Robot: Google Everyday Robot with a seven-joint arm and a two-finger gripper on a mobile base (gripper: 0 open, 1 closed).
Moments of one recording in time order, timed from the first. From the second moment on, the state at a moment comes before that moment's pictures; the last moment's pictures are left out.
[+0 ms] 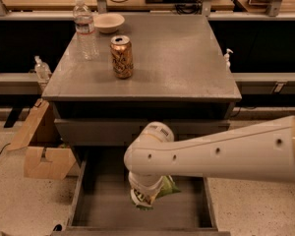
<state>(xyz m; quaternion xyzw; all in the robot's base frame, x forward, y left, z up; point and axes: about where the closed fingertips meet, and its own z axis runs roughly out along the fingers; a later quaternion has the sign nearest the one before) 0.430 0.006 0.562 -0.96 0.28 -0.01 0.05</state>
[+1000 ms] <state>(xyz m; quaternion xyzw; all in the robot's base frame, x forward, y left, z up) 0.395 -0.063 0.771 -0.90 0.40 -0.10 0.10</state>
